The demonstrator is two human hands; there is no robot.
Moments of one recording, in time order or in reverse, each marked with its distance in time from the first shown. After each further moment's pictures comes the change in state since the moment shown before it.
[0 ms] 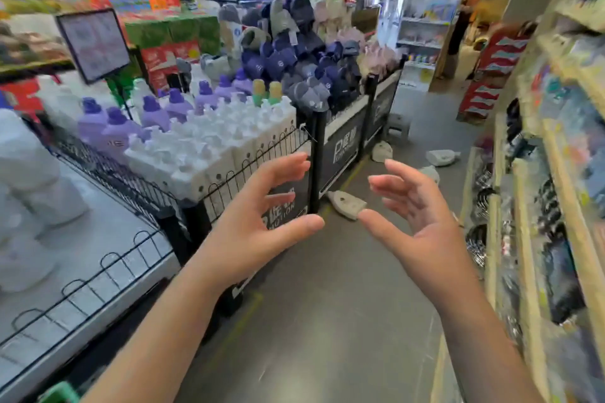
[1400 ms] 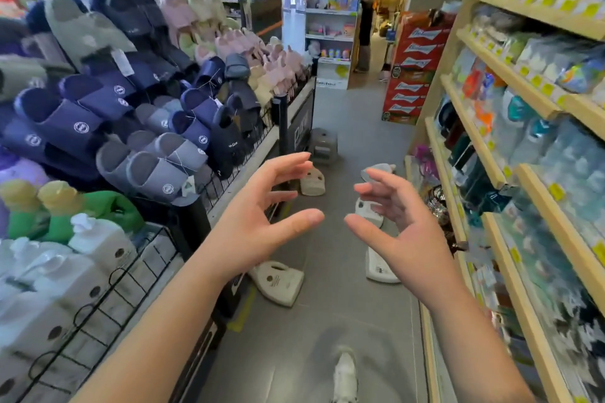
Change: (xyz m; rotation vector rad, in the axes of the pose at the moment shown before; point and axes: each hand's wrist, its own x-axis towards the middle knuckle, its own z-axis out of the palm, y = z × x) left_hand 0.661 -0.315 0.206 -0.111 -0.276 0.081; right_hand 0.536 0.356 -0.228 -0.231 0.184 0.151
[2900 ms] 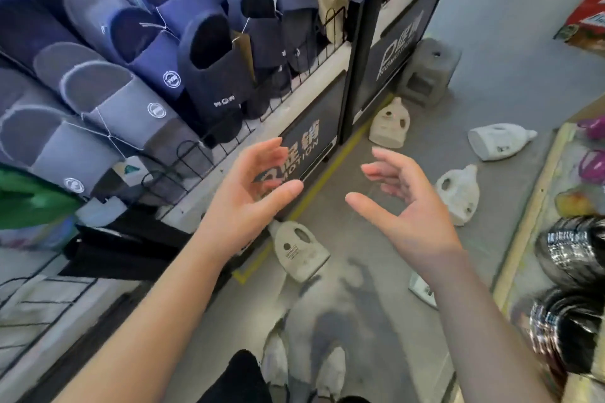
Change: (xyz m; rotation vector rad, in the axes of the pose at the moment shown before) left_hand 0.257 -0.355 0.015 -0.054 0.440 -0.629; right_hand 0.391 0.337 0.067 0.042 -0.439 0.261
